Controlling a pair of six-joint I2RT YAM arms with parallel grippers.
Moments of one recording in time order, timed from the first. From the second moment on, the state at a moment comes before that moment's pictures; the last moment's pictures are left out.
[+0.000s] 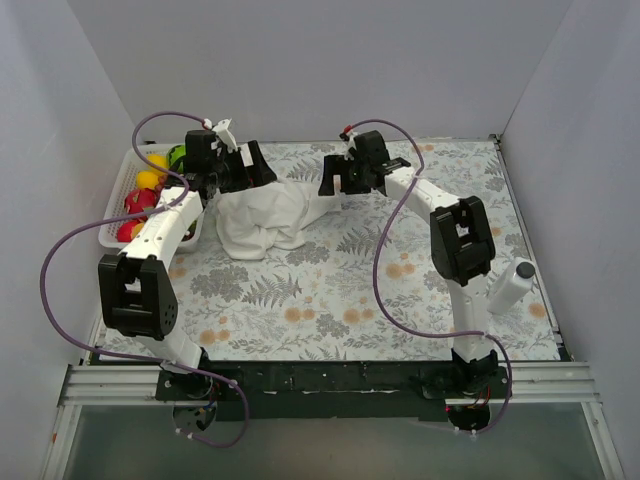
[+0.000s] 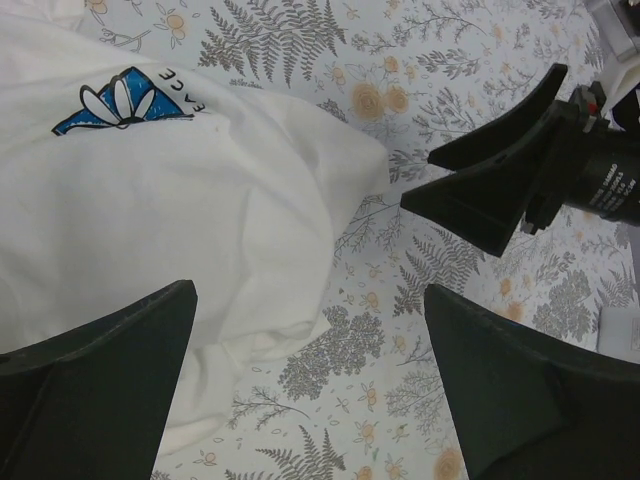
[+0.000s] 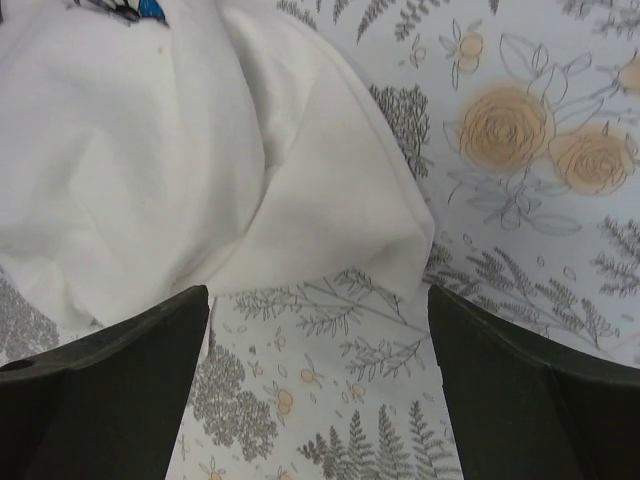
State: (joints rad) left arm -0.14 1.62 1.37 -0.32 0.37 -0.35; right arm 0.47 2.14 1.71 -0.33 -0.31 0.31
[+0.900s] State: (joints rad) left arm -0.14 1.54 1.35 -0.31 0.39 -0.35; right arm 0.50 2.31 1.98 -0.45 -0.24 0.31
